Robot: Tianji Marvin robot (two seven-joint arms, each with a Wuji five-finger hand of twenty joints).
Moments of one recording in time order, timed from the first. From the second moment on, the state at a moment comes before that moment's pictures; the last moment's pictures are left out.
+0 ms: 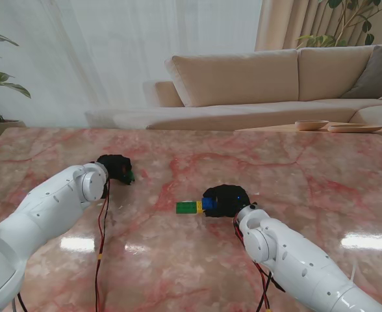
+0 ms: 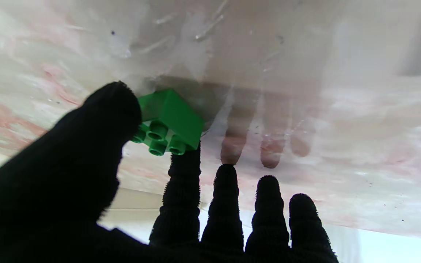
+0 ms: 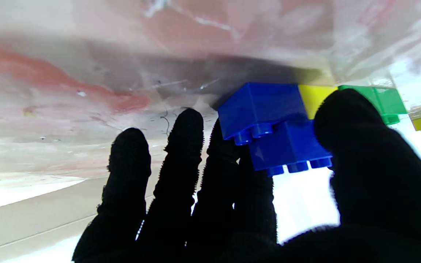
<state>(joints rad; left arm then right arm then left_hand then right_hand) 0.76 -1.21 -0.59 -0.58 0.46 0.02 -0.03 -1.21 -1.13 0.75 -1.14 -0.78 0.05 -0.21 0.53 -0.64 0.87 -0.13 0.37 -0.05 0.97 0.77 0.27 0.00 0.37 0.48 0.09 0.06 0.32 0.62 -0.06 -0.01 0.20 0.74 0.43 -0.56 0.69 -0.10 0.62 -0.18 0.52 0.86 0.73 -0.23 0.63 0.76 0.71 -0.19 0.87 0.77 0.45 -0.08 1.26 0.92</state>
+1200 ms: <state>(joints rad) 0.97 -1.17 -0.79 -0.83 0.56 0.01 0.12 -1.20 -1.13 0.74 -1.13 -0.78 0.05 -0.23 0.69 -0.70 0.78 -0.20 0.56 -0.12 0.99 0.39 0.48 0.00 0.49 0.51 0.17 0.06 0.40 0.63 -0.06 0.00 0.25 0.78 0.43 -0.56 0.69 -0.10 0.63 -0.18 0.52 0.86 0.73 -0.23 0.64 0.78 0.71 -0.19 0.88 0.78 0.45 -0.08 1.26 0.92</state>
